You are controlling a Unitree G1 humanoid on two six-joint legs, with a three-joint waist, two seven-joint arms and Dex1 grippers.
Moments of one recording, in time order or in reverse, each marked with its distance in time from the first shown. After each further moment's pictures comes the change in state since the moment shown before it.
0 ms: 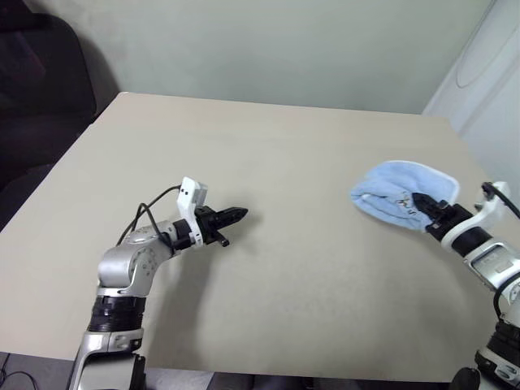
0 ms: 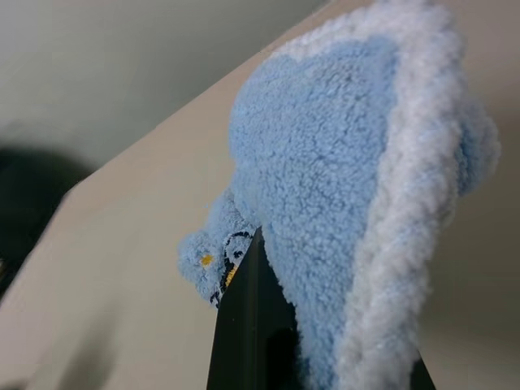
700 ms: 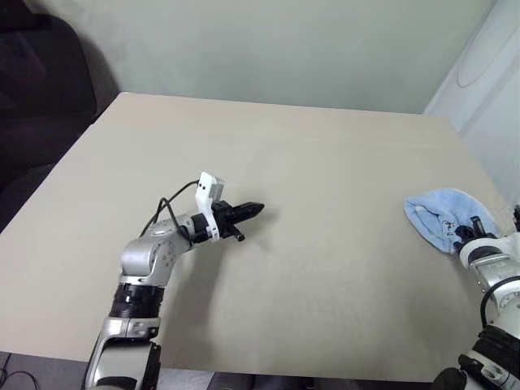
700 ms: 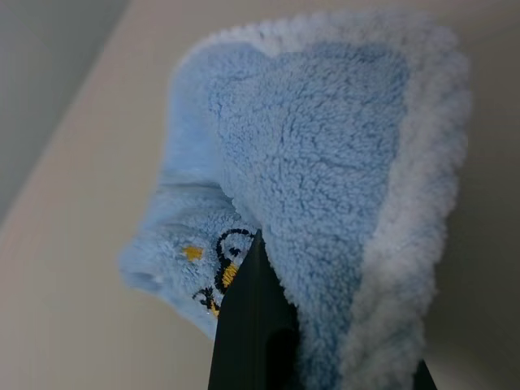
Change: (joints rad) left arm -0.067 -0.054 -0.052 0.072 0.008 -0.050 -0.017; right arm 0.010 0.099 -0.072 0.157 -0.015 -0.231 -0.448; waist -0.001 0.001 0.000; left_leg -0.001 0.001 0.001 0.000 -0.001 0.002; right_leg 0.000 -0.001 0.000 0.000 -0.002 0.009
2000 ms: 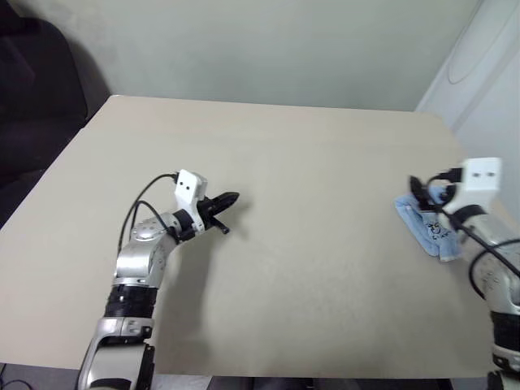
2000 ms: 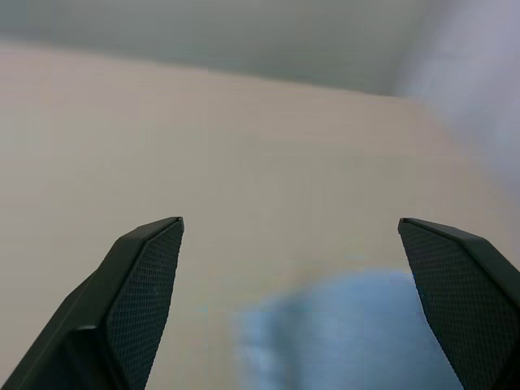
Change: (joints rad) left arm 0.027 0.066 0.018 0.204 0.244 -0.461 0.060; right arm -0.067 -0.336 0.681 -0.061 -0.614 -0.239 0.635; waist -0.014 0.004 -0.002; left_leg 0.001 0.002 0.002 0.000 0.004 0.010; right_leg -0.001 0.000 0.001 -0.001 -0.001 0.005
